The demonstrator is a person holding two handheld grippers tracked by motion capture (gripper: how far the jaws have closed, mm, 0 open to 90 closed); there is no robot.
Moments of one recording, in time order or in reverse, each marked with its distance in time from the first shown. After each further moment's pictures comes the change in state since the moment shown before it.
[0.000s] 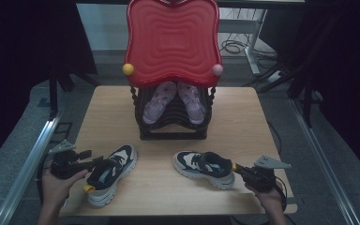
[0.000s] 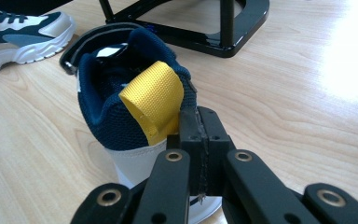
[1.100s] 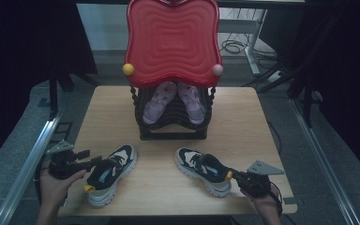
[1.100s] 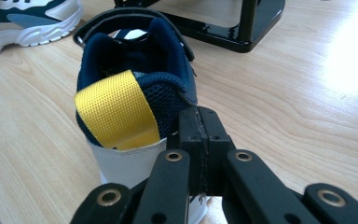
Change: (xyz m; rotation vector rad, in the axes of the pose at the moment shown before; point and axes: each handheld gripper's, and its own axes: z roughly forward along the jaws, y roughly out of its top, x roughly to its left) left arm 0.002 0.000 -0.004 -0.004 0.005 -0.002; right arm 0.022 -0.005 0.004 0.021 -0.015 -0.066
